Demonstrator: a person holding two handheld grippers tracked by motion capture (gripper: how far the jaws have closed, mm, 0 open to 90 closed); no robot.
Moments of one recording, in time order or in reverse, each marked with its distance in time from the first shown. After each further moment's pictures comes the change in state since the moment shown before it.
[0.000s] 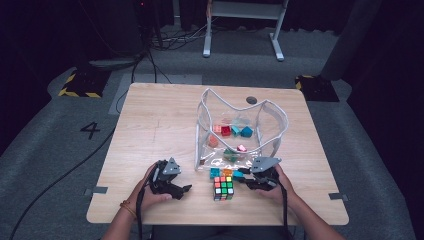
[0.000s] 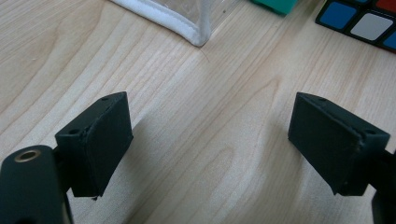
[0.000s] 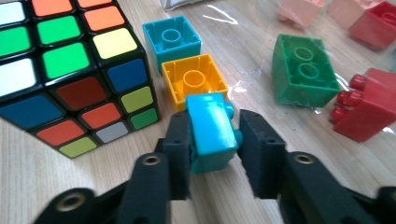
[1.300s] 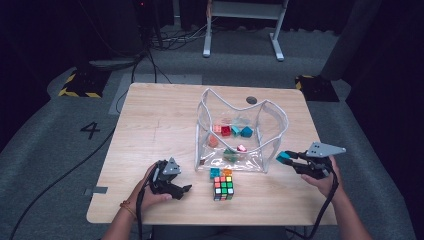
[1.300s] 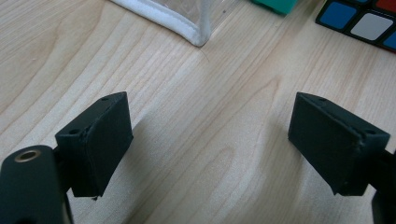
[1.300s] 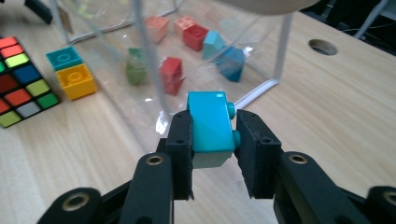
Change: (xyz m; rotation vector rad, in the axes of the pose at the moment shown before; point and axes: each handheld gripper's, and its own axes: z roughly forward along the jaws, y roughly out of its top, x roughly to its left) left arm 0.000 0.000 0.000 0.001 0.002 0.002; right arm -0.066 -0.037 -0.124 -0.122 -0.221 0.144
